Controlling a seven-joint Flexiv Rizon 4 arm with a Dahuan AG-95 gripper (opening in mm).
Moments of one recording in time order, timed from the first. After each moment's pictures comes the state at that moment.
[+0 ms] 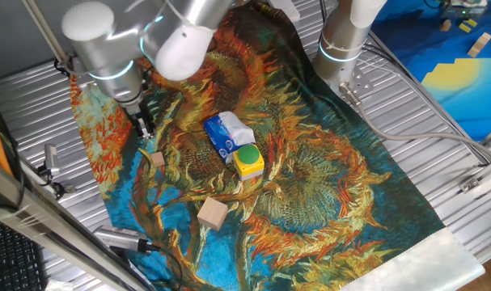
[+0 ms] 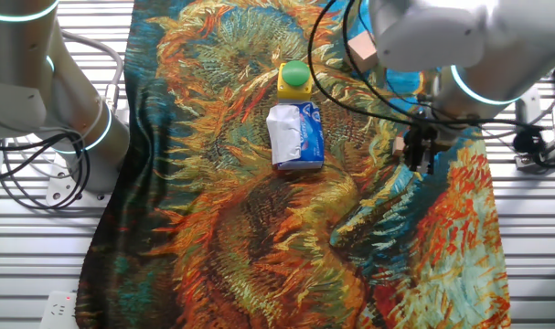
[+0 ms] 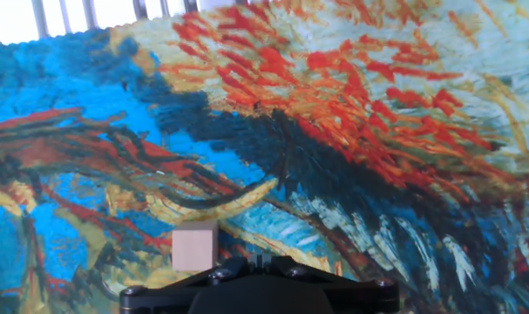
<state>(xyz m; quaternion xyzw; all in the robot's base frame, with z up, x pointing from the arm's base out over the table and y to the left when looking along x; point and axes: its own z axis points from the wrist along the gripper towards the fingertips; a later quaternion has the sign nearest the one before) 0.611 -0.027 0.059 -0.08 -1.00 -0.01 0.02</state>
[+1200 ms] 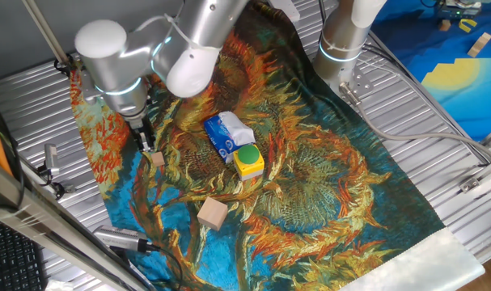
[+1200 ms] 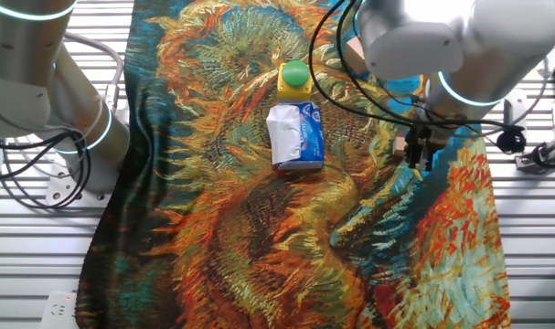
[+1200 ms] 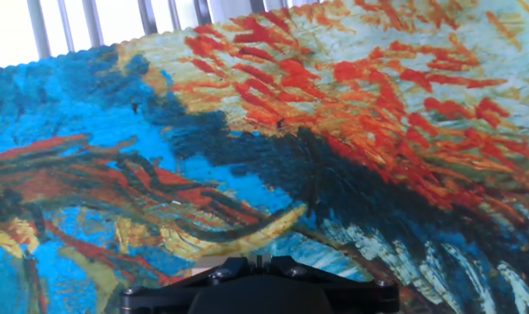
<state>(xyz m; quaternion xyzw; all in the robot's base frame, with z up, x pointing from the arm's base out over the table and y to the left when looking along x) 0.627 -0.010 0.028 -0.10 -1.00 -0.02 0.00</state>
